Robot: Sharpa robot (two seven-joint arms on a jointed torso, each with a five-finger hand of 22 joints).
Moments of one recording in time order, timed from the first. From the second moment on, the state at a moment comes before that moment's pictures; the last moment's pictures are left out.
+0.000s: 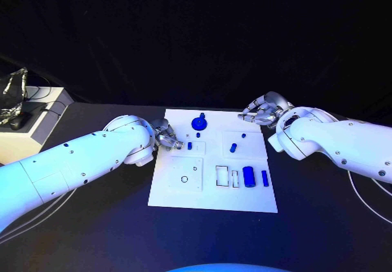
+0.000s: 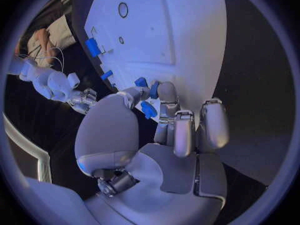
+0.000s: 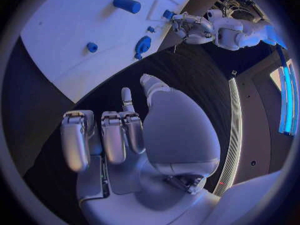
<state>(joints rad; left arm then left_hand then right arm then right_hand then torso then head) 1.18 -0.60 0.09 1.30 -1.19 -0.01 -0.50 1.07 -0.27 0.52 0.24 0.62 1.01 0.02 0.55 0.85 1.25 -0.04 0.87 0.53 1.46 -0.08 1.55 1.31 0.08 1.36 0.03 1.43 1.25 1.32 -0.84 -0.09 1.49 -0.94 -0.57 -0.32 1.34 -0.20 0.22 0.29 0.33 0.93 0.13 0.29 0.47 1.47 0.06 1.53 1.31 1.47 -0.01 1.55 1.31 0.01 1.47 0.09 1.50 1.31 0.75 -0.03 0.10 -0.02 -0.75</state>
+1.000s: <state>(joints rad) 1.18 -0.61 0.09 1.29 -1.19 -0.01 -0.50 1.07 -0.24 0.28 0.29 0.39 1.02 0.03 0.51 0.85 1.25 -0.04 0.87 0.54 1.46 -0.08 1.55 1.31 0.08 1.36 0.03 1.42 1.26 1.32 -0.84 -0.09 1.49 -0.94 -0.57 -0.32 1.34 -0.20 0.22 0.29 0.33 0.93 0.13 0.29 0.47 1.47 0.06 1.53 1.31 1.47 -0.01 1.55 1.31 0.01 1.47 0.09 1.49 1.31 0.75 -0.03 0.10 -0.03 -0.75</state>
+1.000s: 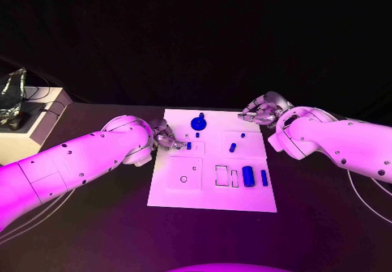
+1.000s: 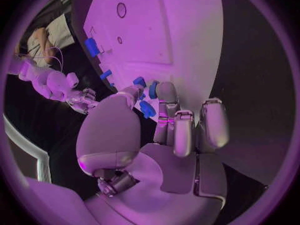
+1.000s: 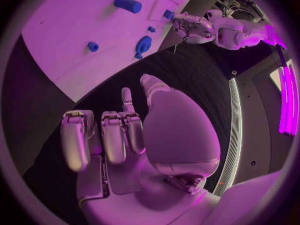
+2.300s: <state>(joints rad) 1.18 -0.65 0.14 1.32 -1.10 -0.05 -0.51 1.08 -0.19 0.15 0.30 0.35 1.00 0.04 0.50 0.85 1.22 -0.02 0.86 0.53 1.46 -0.08 1.53 1.31 0.08 1.34 0.04 1.40 1.23 1.32 -0.85 -0.09 1.49 -0.94 -0.57 -0.32 1.34 -0.20 0.22 0.29 0.33 0.93 0.13 0.29 0.47 1.47 0.06 1.53 1.31 1.47 -0.01 1.55 1.31 0.01 1.47 0.09 1.49 1.31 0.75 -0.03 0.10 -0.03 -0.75</state>
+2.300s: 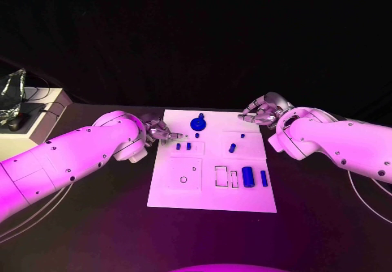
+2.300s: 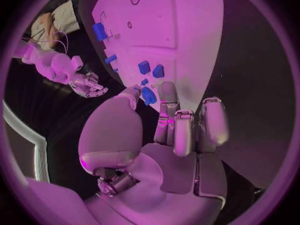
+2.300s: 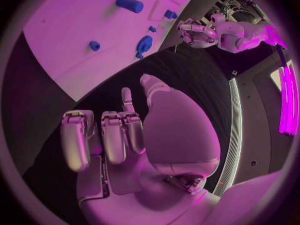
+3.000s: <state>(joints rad) 1.18 -0.62 0.14 1.28 -0.98 -0.19 -0.06 1.52 -0.23 0.49 0.19 0.35 0.82 0.17 0.33 0.55 0.88 0.12 0.58 0.26 0.95 0.05 1.04 0.63 0.17 0.79 0.15 0.94 0.69 1.32 -0.85 -0.09 1.46 -0.91 -0.59 -0.19 1.37 -0.20 0.24 0.28 0.33 0.91 0.14 0.29 0.49 1.42 0.06 1.39 1.31 1.47 -0.01 1.50 1.31 0.05 1.47 0.09 1.35 1.31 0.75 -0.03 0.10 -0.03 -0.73</state>
